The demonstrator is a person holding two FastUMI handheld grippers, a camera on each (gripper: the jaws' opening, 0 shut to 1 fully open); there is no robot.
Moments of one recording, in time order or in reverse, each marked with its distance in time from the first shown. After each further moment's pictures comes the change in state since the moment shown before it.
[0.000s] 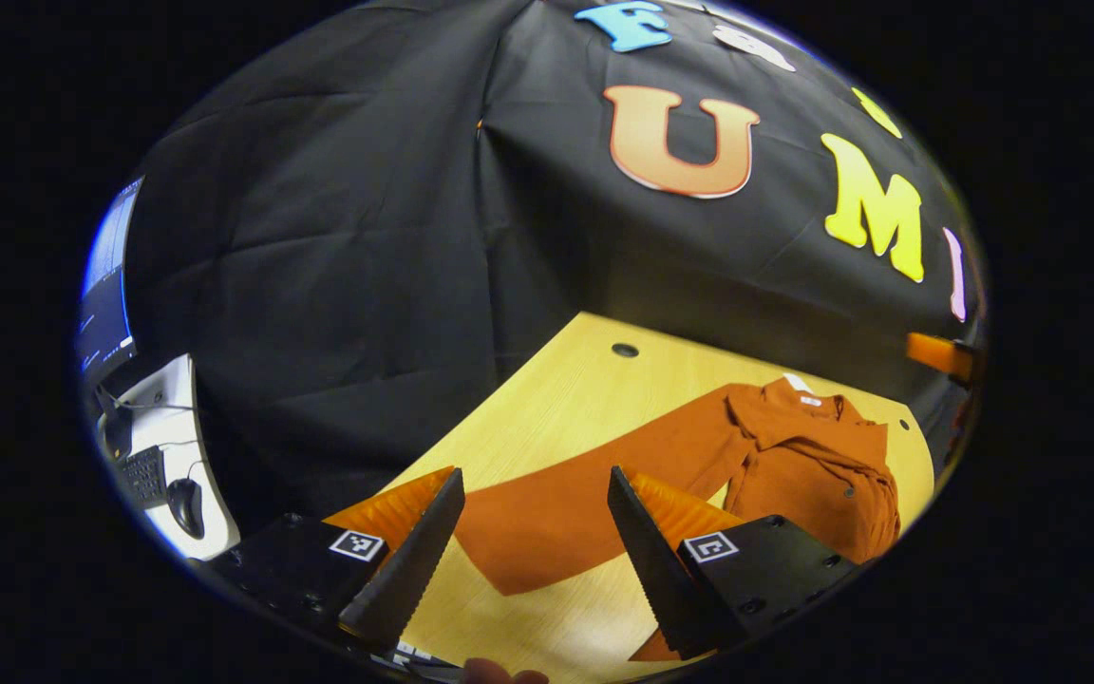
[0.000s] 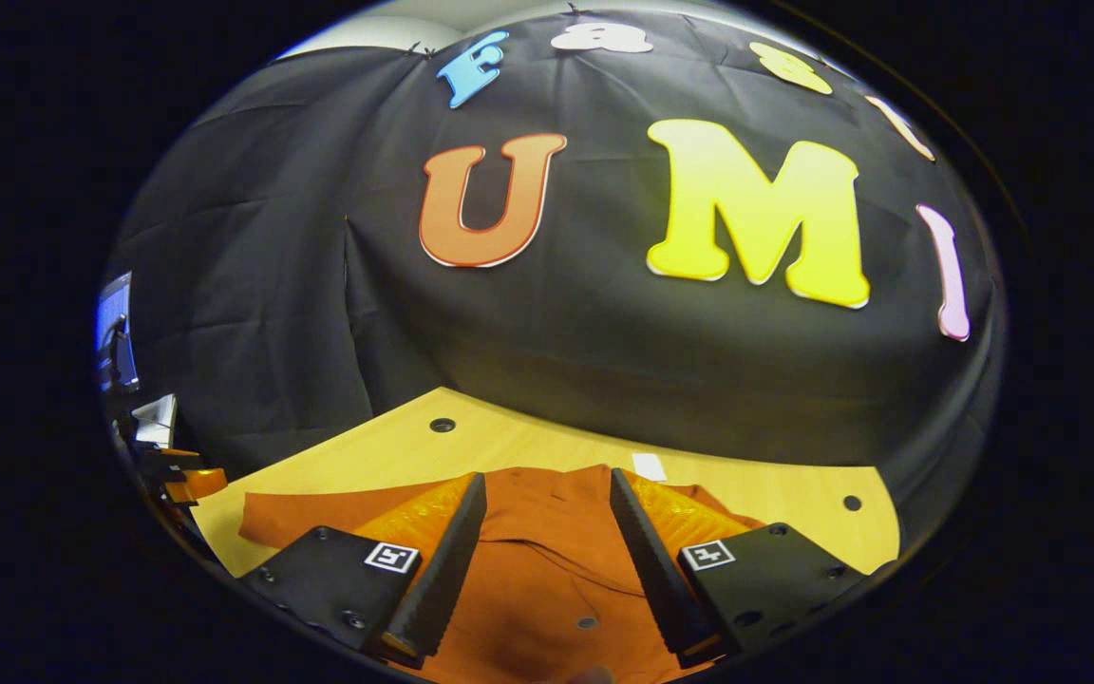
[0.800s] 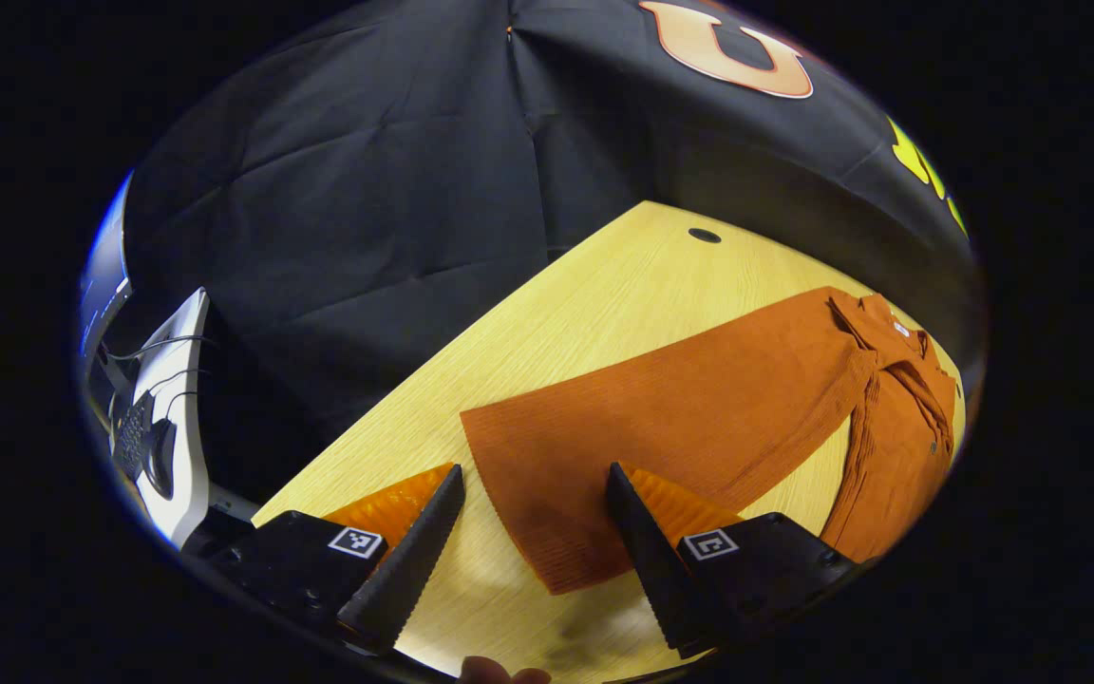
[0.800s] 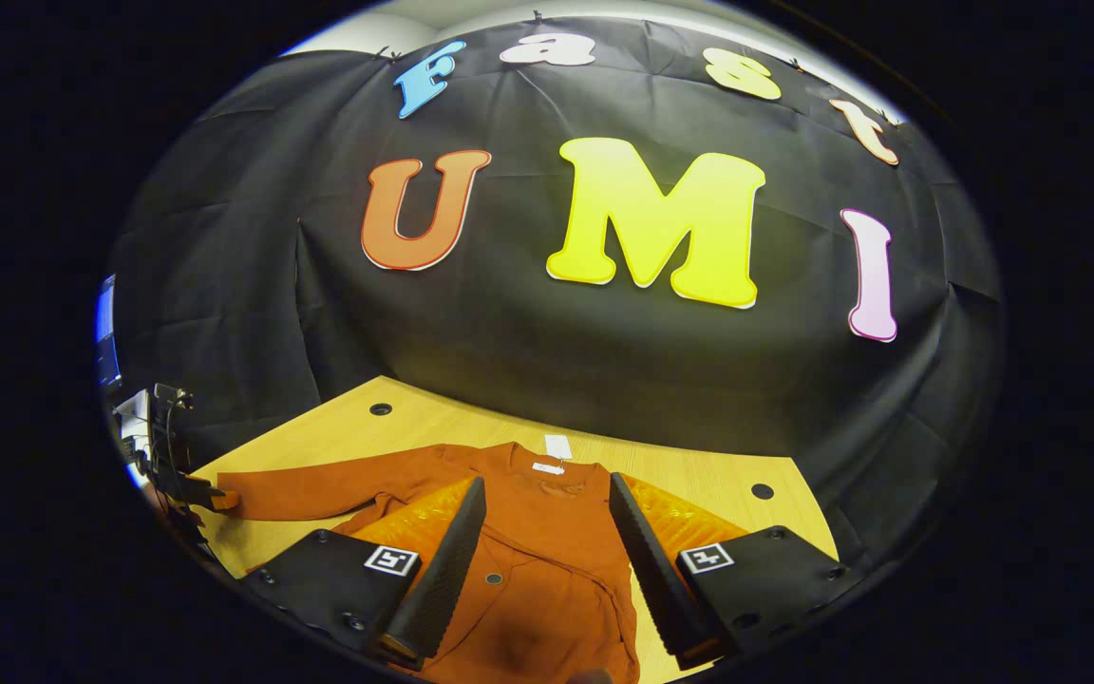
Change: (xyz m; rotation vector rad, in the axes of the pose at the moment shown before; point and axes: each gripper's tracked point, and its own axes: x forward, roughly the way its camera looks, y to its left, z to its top) left arm 0.061 0.034 -0.083 -0.013 0.209 0.145; right arm -0.071 -0.076 -0.006 0.021 0.044 -0.153
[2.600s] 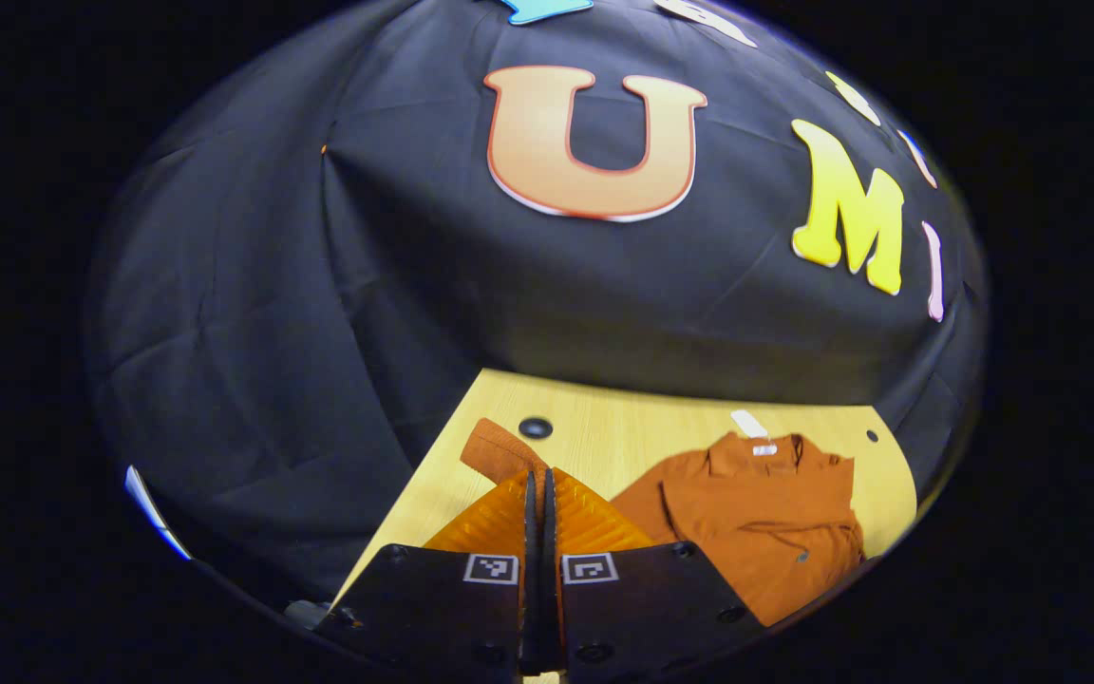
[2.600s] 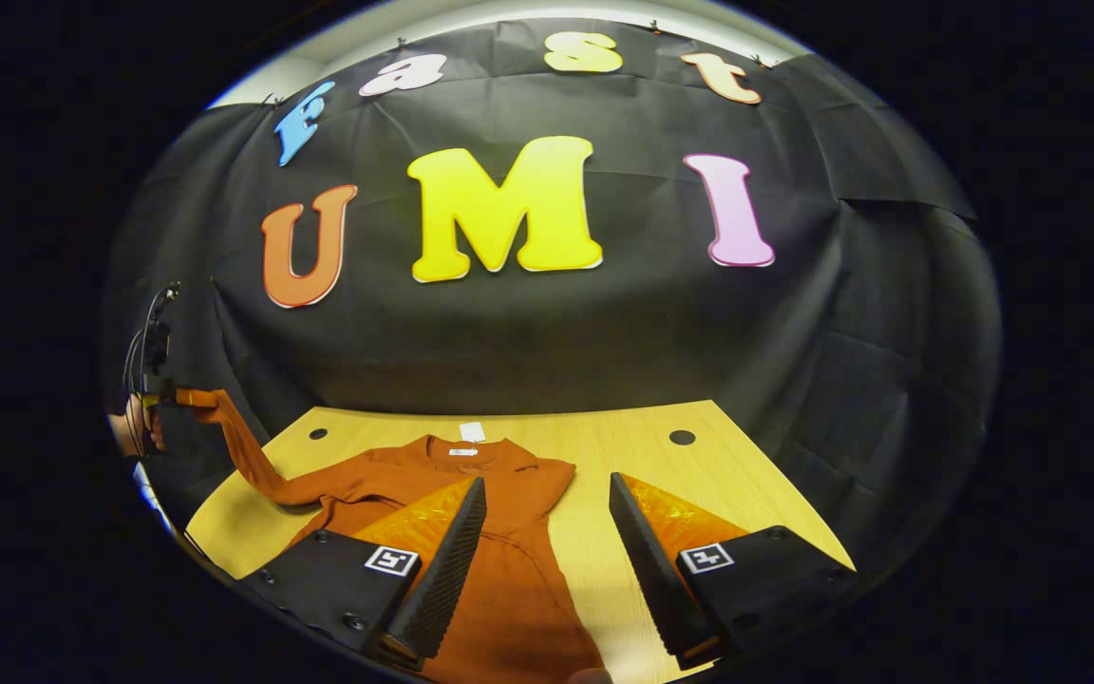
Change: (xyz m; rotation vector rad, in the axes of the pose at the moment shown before) left arm -0.057 -0.180 0.291 0.199 -0.293 -0.388; right arm -0.069 -0.136 -0.044 0.262 -0.011 -0.212
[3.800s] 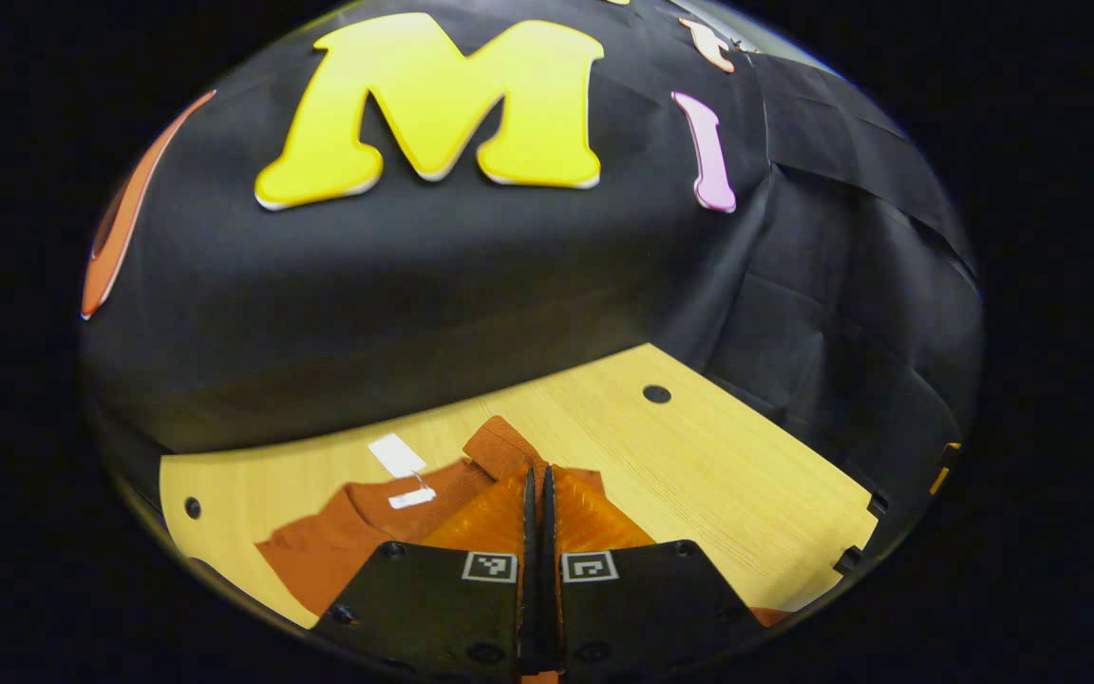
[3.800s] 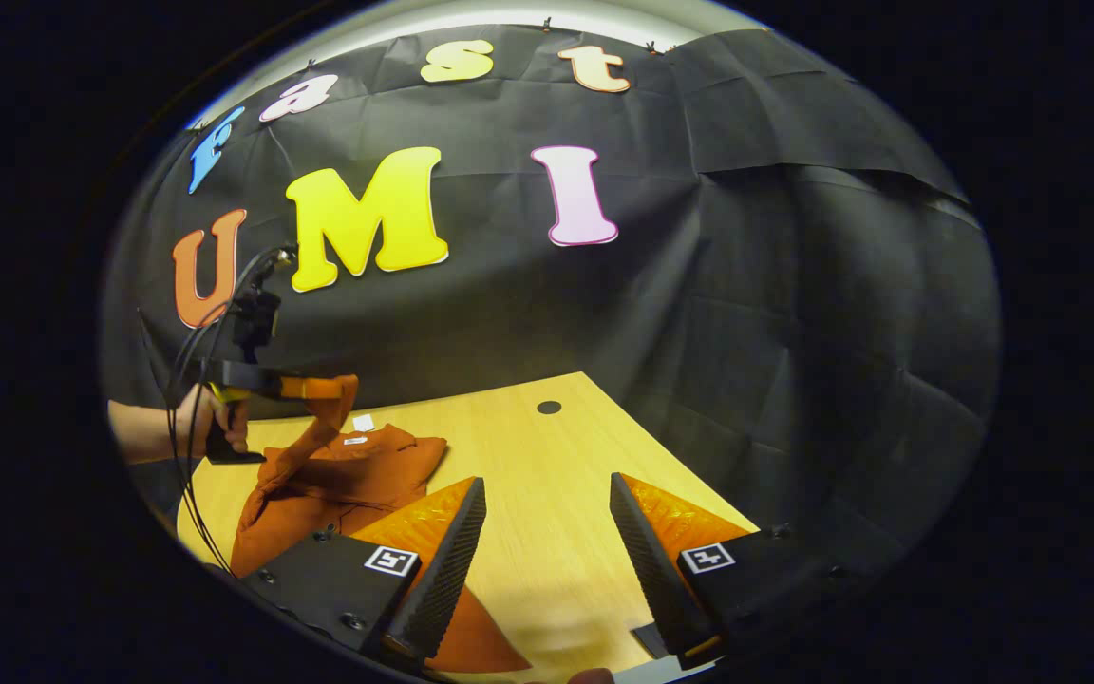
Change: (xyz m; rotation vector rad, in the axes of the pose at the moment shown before) left arm 0.054 -0.487 -0.095 0.359 0.163 -0.605; right arm -0.091 -0.133 -0.021 0.097 0.021 -0.310
